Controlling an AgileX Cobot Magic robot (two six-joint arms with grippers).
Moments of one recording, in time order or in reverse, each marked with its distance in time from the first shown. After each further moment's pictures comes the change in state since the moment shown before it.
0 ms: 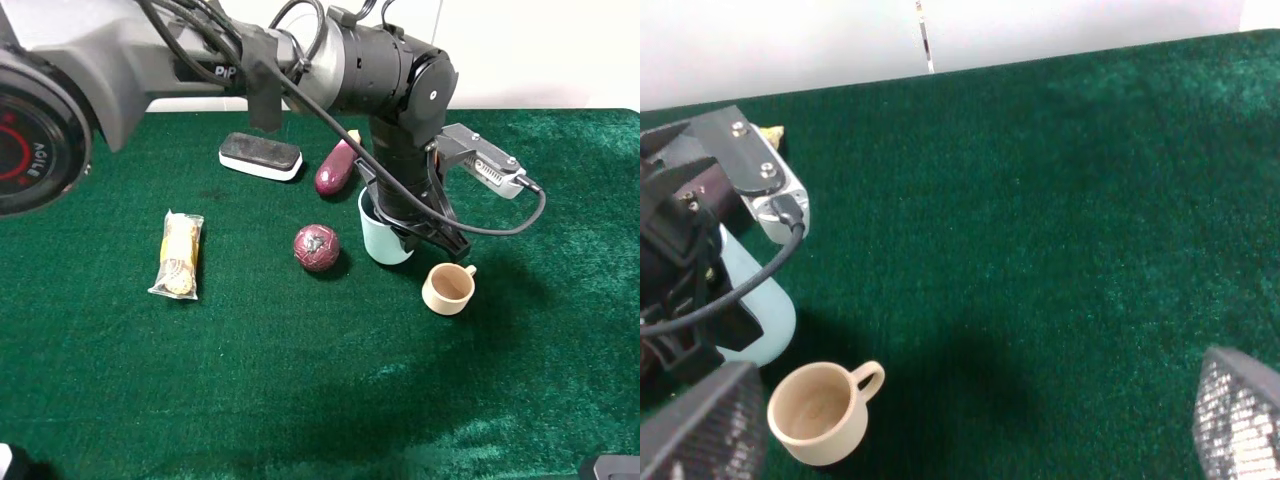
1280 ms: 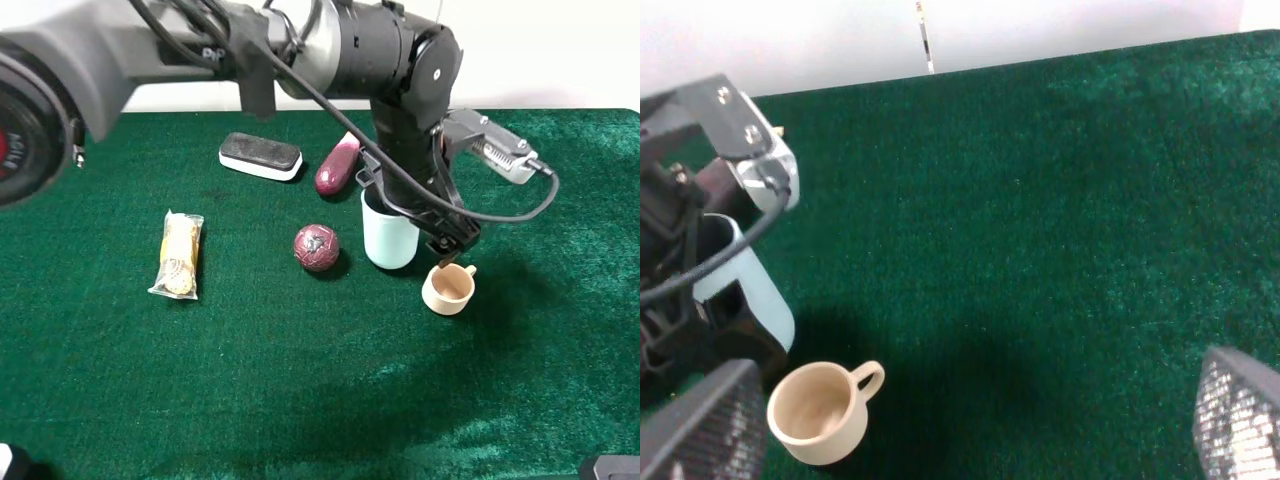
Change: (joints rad) left arm 0.000 -0.032 -0.017 -0.018 0.007 0.009; right arm 0.000 0.000 0.000 0.000 0.000 0.000
